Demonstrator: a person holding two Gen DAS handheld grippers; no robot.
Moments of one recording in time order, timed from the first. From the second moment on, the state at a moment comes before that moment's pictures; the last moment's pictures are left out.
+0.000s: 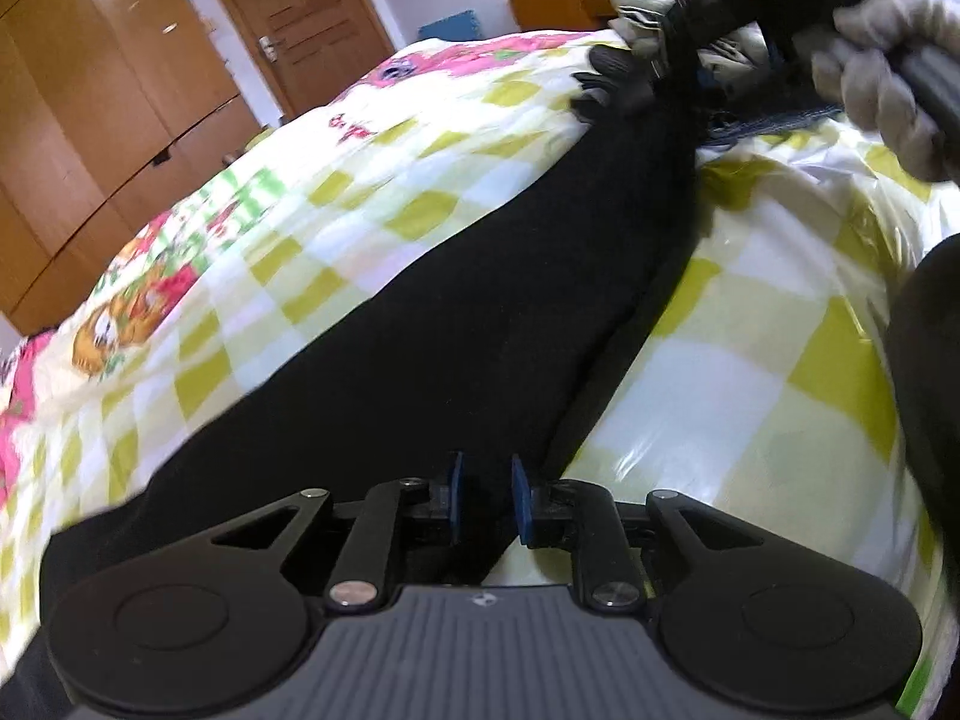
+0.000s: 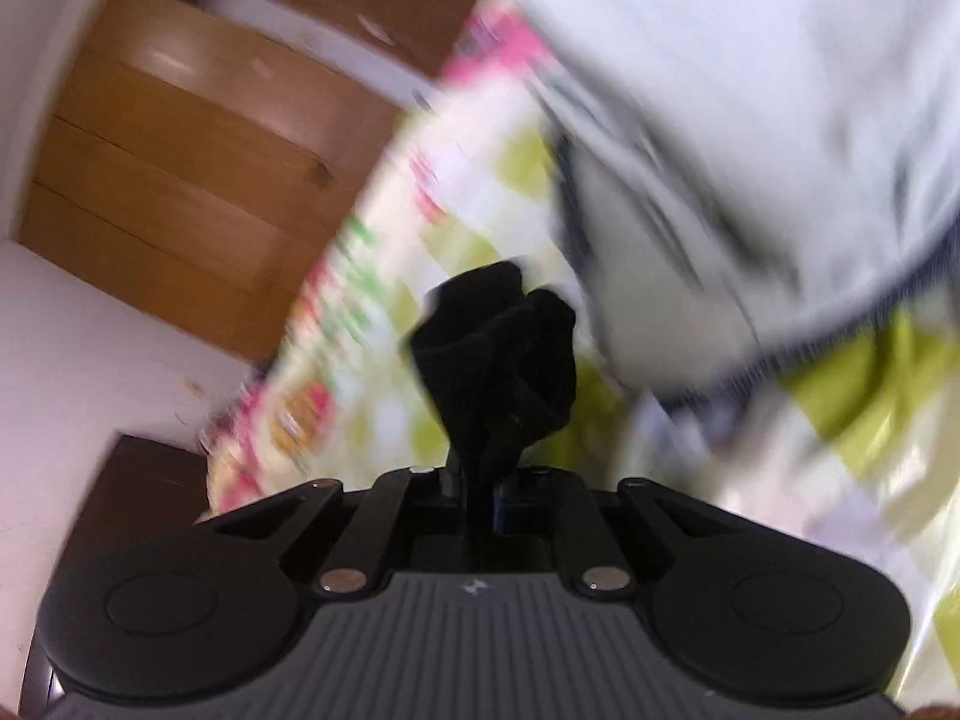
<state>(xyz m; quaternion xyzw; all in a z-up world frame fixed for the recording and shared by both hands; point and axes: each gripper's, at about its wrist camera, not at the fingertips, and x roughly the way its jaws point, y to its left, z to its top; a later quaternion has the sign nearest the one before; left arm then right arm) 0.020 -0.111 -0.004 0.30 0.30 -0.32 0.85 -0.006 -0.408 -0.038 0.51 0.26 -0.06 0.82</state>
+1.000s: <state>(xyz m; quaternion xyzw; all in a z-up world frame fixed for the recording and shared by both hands) 0.014 0.204 -0.004 0.07 0.31 -0.03 0.95 0.165 0.162 0.040 0.06 0.40 0.33 0.85</state>
